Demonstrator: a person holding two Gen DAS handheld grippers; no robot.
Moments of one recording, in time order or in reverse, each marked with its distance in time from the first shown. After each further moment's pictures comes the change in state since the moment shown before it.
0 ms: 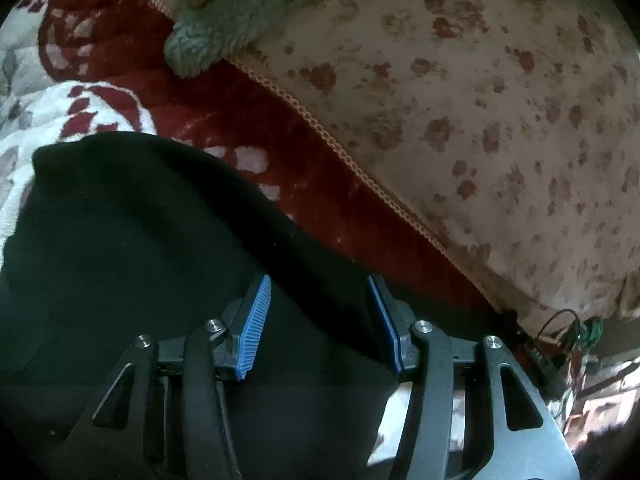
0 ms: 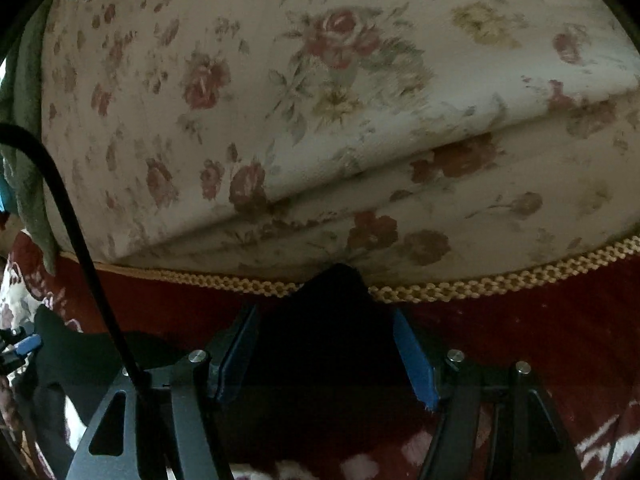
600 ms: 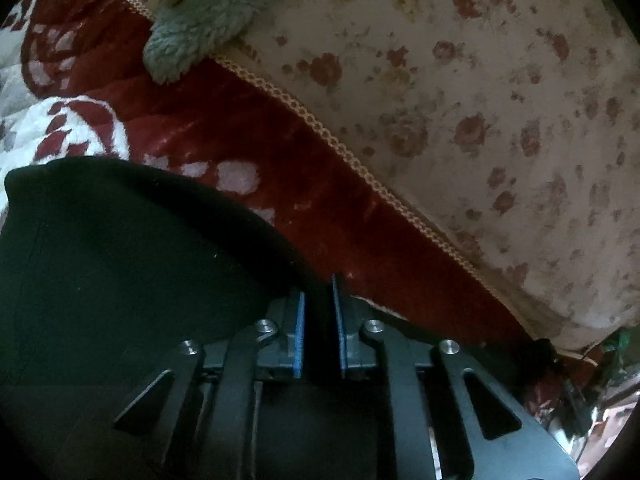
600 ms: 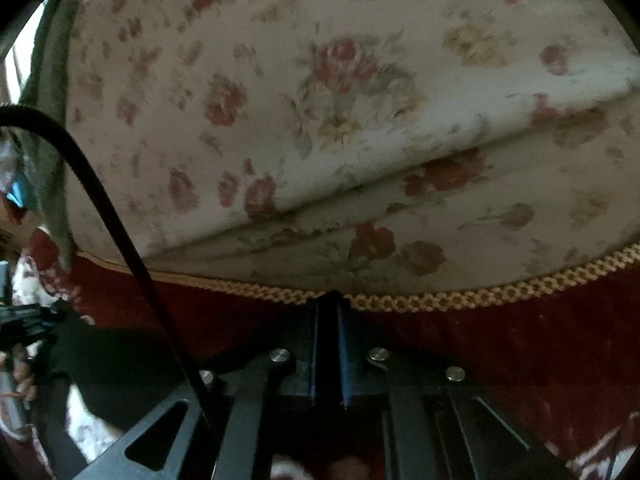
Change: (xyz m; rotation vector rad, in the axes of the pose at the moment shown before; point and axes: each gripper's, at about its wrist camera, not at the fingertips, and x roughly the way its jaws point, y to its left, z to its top) left arm 0.038 -0.009 0.008 0.034 -0.037 0.074; right arm -0.019 -0.024 -0.015 -0.032 -0.093 0.082
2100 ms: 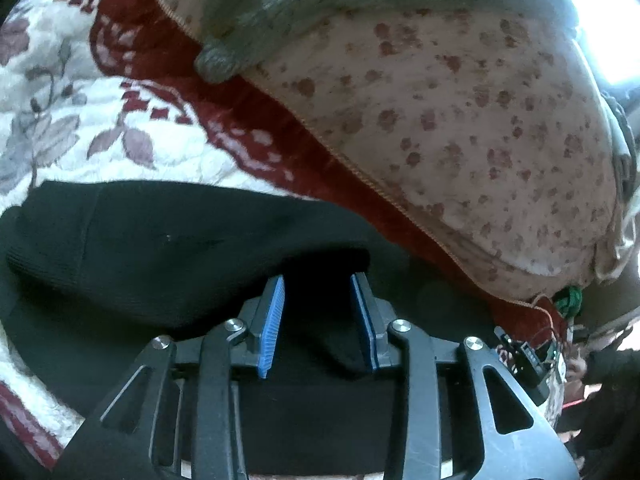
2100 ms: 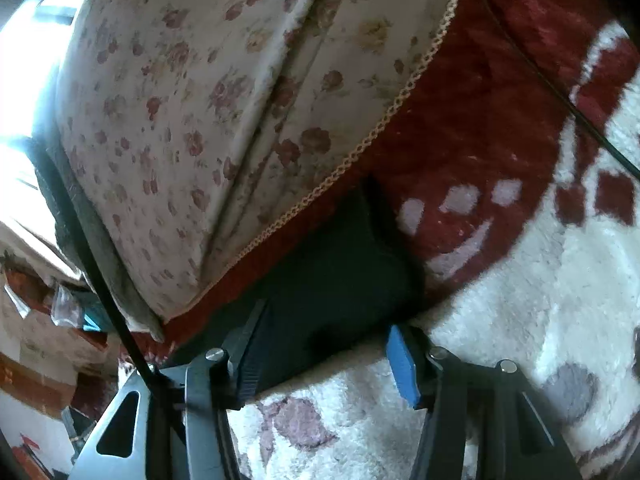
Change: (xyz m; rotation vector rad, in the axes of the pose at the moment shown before) left arm -0.119 0.028 -0.084 0.010 -0.059 -0.163; right arm -0.066 -0.036 -0.096 0.526 -0.038 0.236
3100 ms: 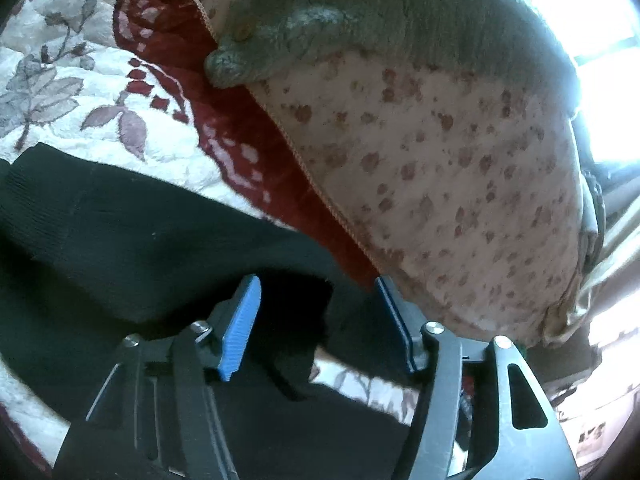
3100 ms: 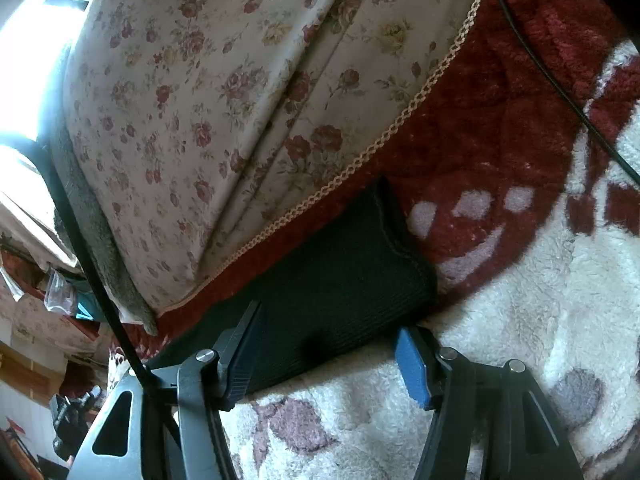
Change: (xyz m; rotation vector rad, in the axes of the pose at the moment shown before) left arm -0.013 0.007 0.013 -0.210 -0.085 -0.159; right arm 0.006 0.010 -0.004 -0.056 0.000 -0.007
